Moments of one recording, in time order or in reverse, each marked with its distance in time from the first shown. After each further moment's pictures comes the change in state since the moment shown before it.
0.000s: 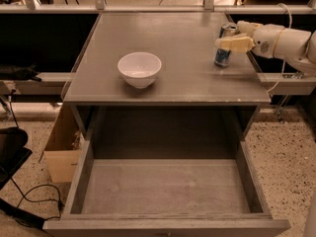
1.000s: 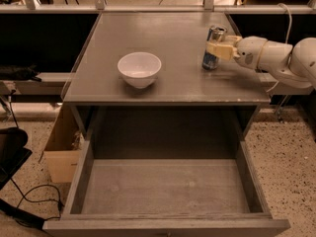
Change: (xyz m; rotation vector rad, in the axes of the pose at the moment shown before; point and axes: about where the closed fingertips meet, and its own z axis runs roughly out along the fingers) arm 0.024 0.049 0.022 -0.077 -0.021 0.078
